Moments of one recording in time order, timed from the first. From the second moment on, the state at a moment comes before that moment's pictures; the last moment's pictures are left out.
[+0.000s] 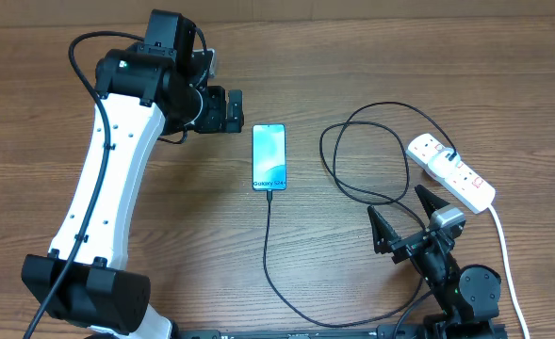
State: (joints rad) left arm -0.21 1.75 1.83 -1.32 0.20 -0.20; right arm 0.12 0.01 0.02 -0.01 -0.30 0.13
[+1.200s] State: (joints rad) left arm -0.23 1.62 1.83 -1.21 0.13 -0.20; right arm 0.12 0.01 0.02 -0.01 -0.30 0.13
